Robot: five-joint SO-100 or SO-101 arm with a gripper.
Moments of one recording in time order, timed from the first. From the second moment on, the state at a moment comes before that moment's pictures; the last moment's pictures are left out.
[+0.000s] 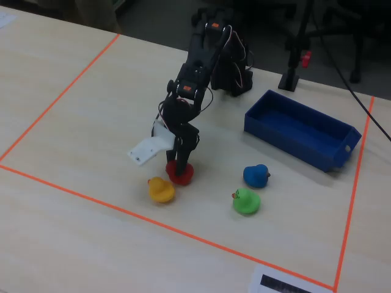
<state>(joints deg) 5.3 71.7 88.4 41.2 -56.4</state>
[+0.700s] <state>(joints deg) -52.8 102.8 86.0 87.0 -26.4</state>
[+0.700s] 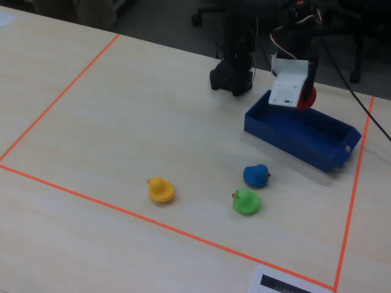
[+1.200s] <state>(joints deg) -47.2 101.6 102.5 73.7 -31.6</state>
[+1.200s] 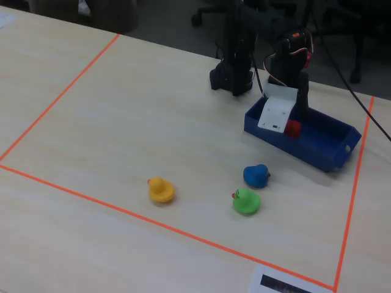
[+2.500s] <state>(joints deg) 1.1 165.1 169.7 44.9 -59.4</state>
